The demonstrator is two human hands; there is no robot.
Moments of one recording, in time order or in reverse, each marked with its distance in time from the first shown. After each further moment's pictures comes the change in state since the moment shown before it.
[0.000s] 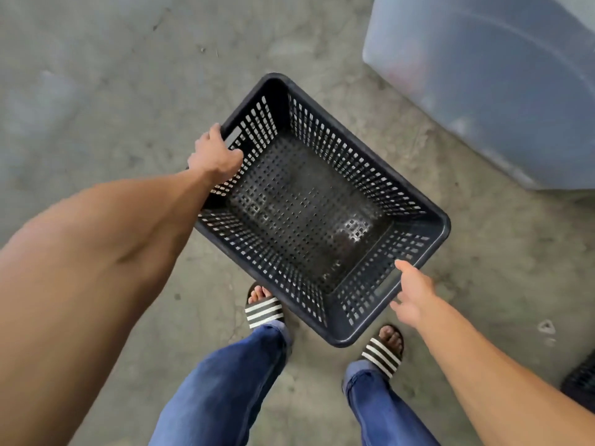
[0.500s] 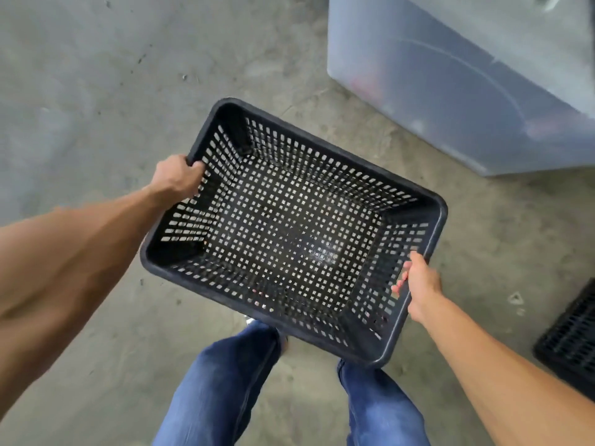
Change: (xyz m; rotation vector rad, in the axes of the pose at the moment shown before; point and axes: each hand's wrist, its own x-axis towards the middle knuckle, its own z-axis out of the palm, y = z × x) left_hand -0.070 0.015 -0.057 0.110 -0.012 0.008; right_hand -0.040 -0.010 -0.070 0.073 0.110 -0.172
